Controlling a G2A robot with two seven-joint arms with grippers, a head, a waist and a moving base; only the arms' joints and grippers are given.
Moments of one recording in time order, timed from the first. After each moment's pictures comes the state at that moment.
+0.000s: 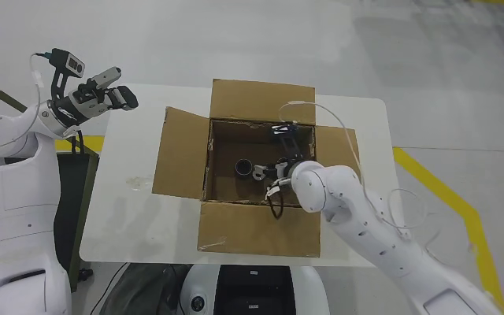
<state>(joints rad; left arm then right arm) 1.02 -0.93 -1.76 -1.33 -0.46 -0.16 -1.25 -0.91 -1.23 0.74 -1.79 -0.91 0.60 1.10</state>
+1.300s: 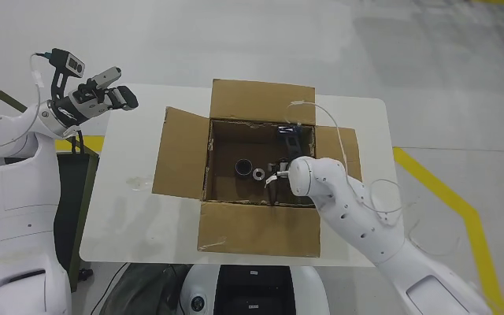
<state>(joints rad) 1.02 -0.93 -1.76 -1.33 -0.46 -0.16 -1.25 -0.87 -1.32 0.74 -1.55 -0.94 0.67 1.13</state>
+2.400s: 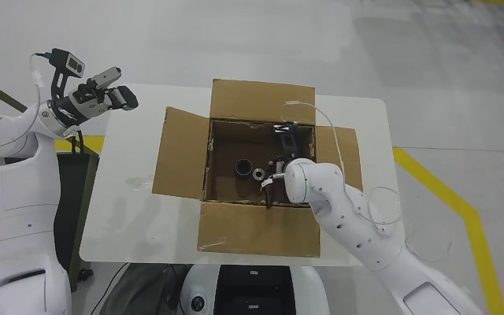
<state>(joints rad) 1.02 -0.93 -1.76 -1.33 -0.46 -0.16 -1.25 -0.93 -1.34 0.77 -1.67 -1.09 0.66 1.16</state>
